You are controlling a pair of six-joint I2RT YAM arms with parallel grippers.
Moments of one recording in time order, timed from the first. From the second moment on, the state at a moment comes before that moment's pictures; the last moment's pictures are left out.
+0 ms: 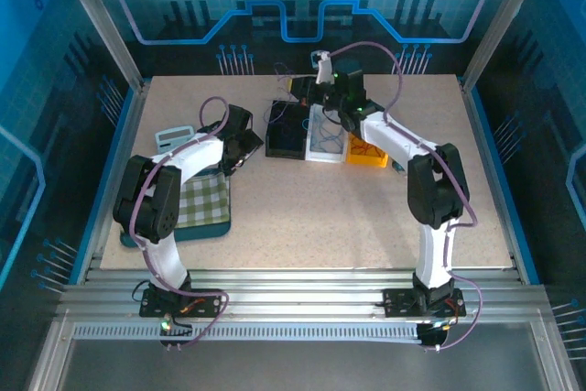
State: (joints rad) left arm -0.27 1.82 1.22 -0.47 -0.08 -1.09; right arm 0.42 2.01 1.61 0.16 -0.47 0.51
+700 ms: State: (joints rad) left arm -0.24 1.82 1.22 -0.47 -0.08 -1.09; right arm 0.41 2.10 1.65 -0.04 -0.28 0.45
